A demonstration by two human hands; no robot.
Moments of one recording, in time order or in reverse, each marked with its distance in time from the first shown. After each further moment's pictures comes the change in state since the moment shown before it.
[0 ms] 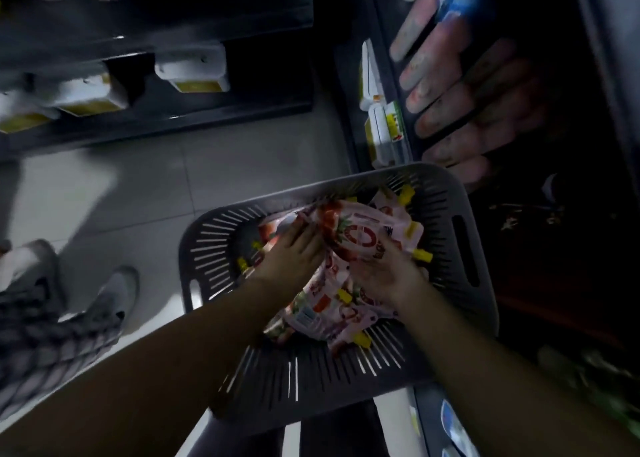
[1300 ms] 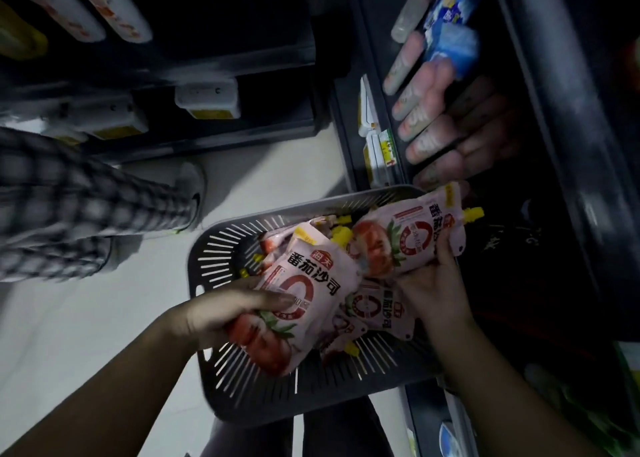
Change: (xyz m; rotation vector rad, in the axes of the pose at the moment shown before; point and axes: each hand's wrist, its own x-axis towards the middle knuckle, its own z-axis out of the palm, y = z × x) left_hand -0.099 -0.022 -0.057 -2.475 -0.332 -0.266; right_hand -0.052 -0.038 -0.036 0.264 -0.459 -0.340
